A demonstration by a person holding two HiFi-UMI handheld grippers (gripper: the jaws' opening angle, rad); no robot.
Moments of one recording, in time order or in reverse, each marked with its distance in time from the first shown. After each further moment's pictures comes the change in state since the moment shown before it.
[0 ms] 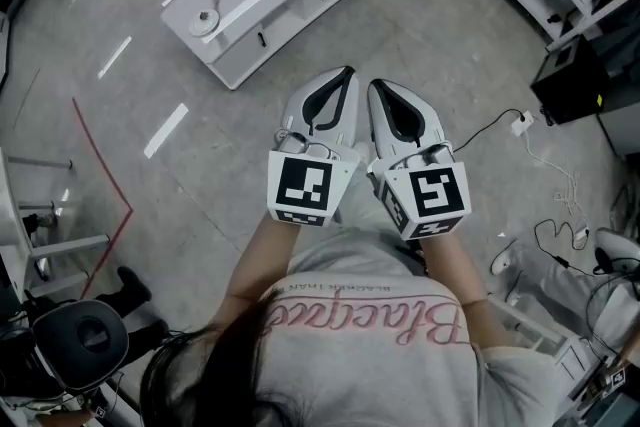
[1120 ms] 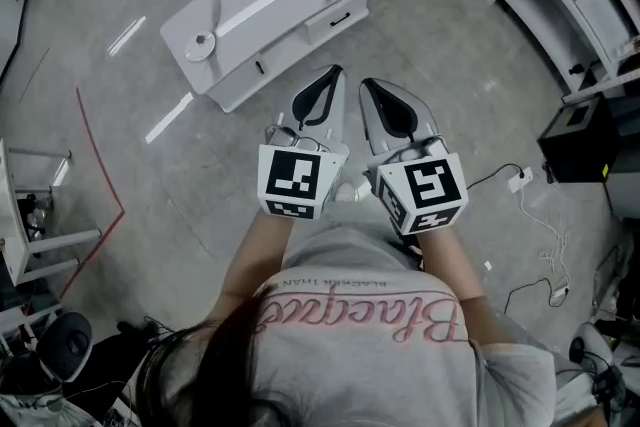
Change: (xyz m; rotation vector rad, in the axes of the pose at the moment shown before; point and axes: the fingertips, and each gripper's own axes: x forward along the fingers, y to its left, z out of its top) left arm 0.215 0.097 -0.012 -0.029 0.067 0.149; right arm 0.184 -0.147 0.025 0.012 0.053 0.185
